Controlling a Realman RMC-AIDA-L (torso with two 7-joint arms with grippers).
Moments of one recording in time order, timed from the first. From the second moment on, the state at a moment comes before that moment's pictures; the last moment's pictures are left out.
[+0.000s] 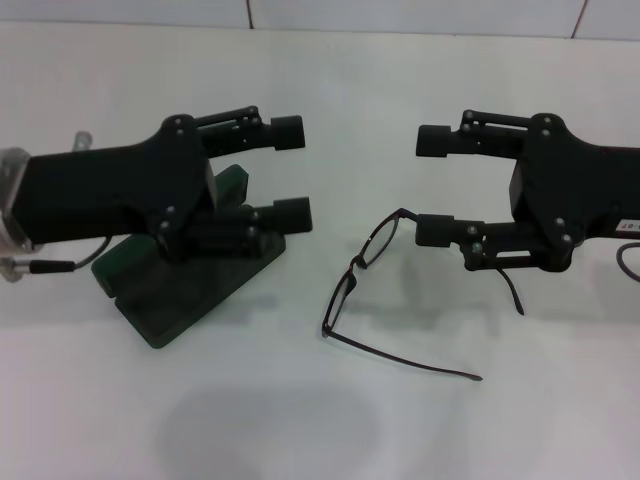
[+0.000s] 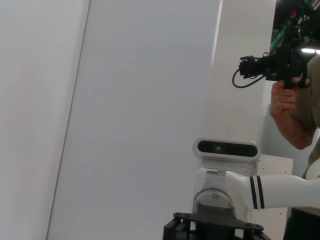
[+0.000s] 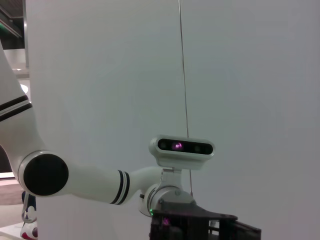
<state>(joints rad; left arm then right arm) -0.42 -2.05 0.83 0.79 1.58 1.97 -1.40 0.44 2.02 -1.27 -0.95 -1.33 -1.68 1.37</state>
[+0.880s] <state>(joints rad) -0.43 -2.05 0.83 0.90 1.63 1.93 -1.58 0.43 2.02 -1.20 -0.84 -1.32 -1.66 1.20</state>
